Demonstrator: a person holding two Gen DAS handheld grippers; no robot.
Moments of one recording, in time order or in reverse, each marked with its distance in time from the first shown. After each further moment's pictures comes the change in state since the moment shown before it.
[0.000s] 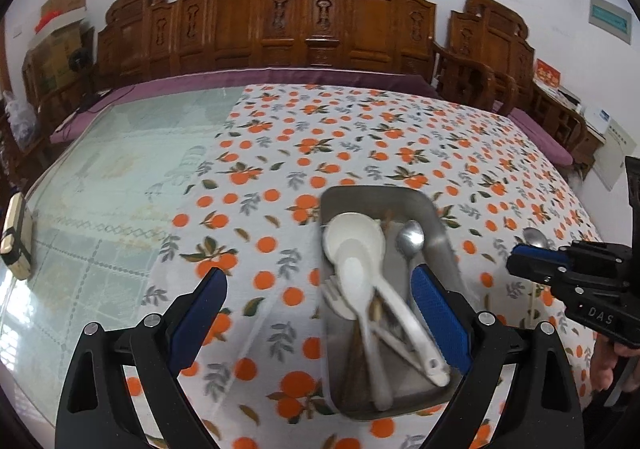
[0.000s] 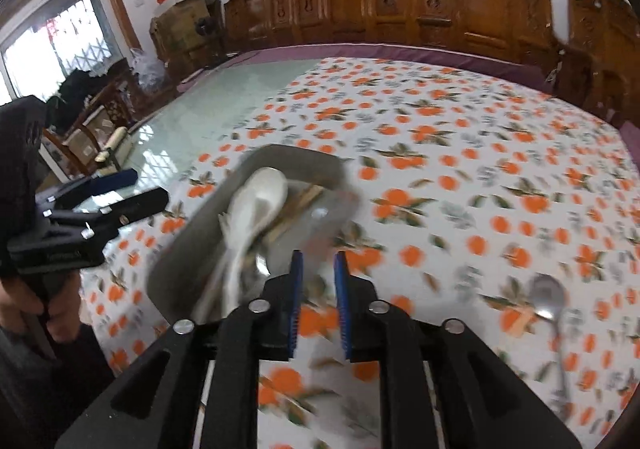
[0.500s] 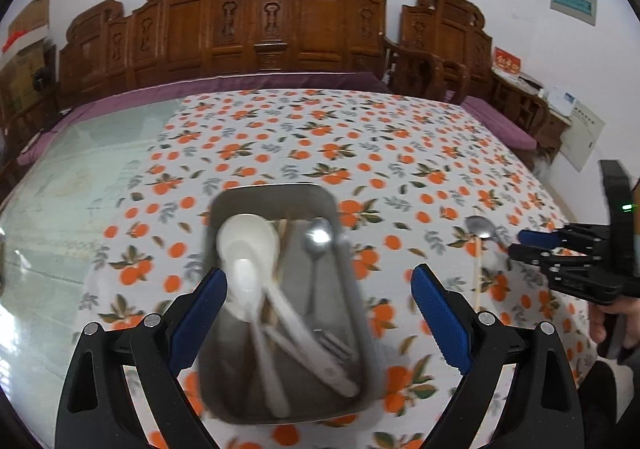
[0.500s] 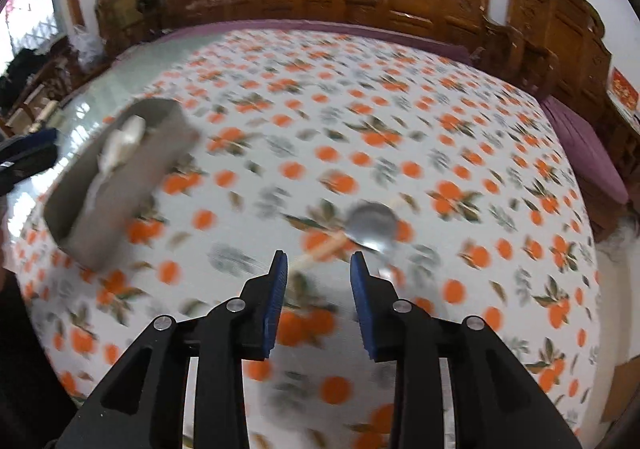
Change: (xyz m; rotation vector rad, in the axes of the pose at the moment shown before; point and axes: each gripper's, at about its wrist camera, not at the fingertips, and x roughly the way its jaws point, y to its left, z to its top) left arm 0.003 -0.075 -0.007 0.069 -0.015 -0.125; right arm -0.030 -0.121 -0.055 0.009 0.090 -0.249
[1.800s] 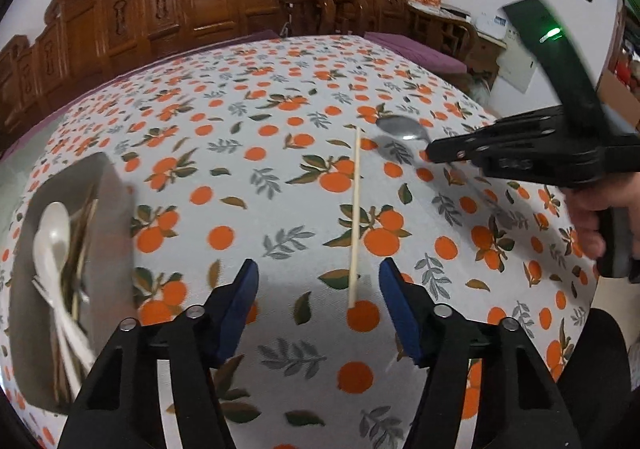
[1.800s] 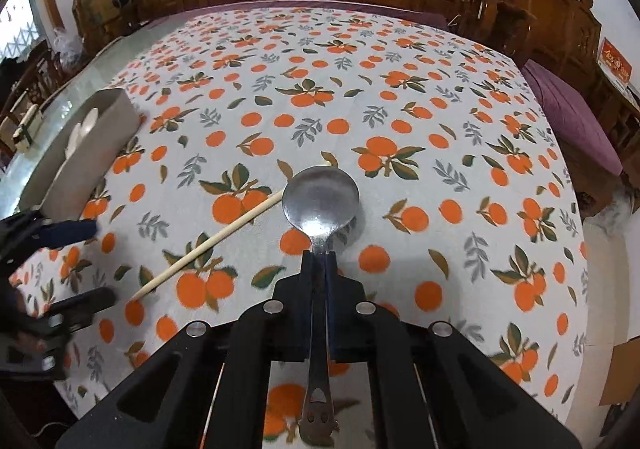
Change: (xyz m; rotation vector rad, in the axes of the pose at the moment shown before) left arm 0.070 -0.147 -0.047 0.228 0.135 -0.158; right arm 0.002 -0.059 -0.017 0.046 0.066 0.000
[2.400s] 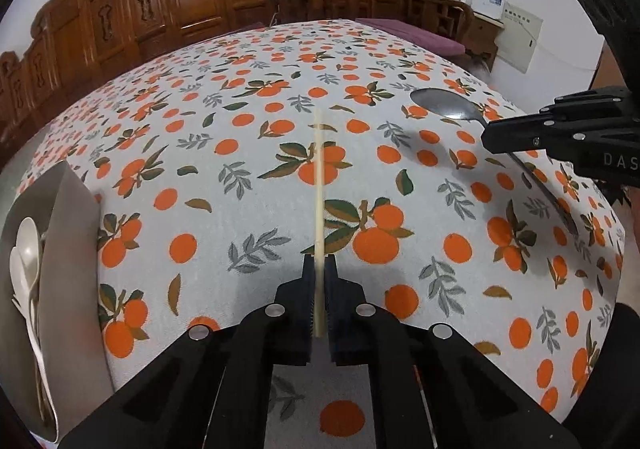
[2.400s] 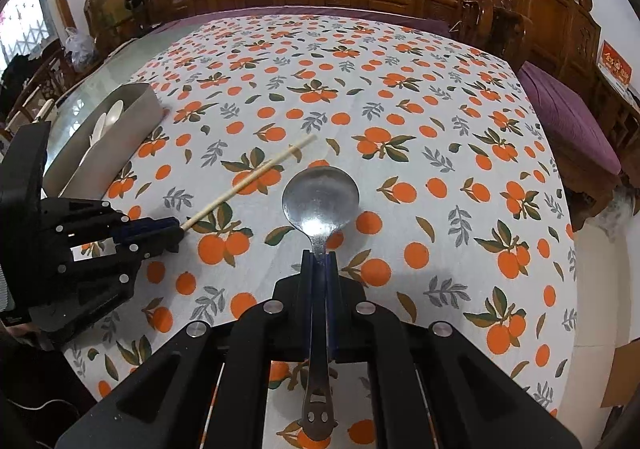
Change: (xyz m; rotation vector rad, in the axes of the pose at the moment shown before) left arm 0.033 -0.014 0.001 0.058 0.027 0.023; right arm -0.031 0.001 -0.022 -0.015 -0.020 0.024
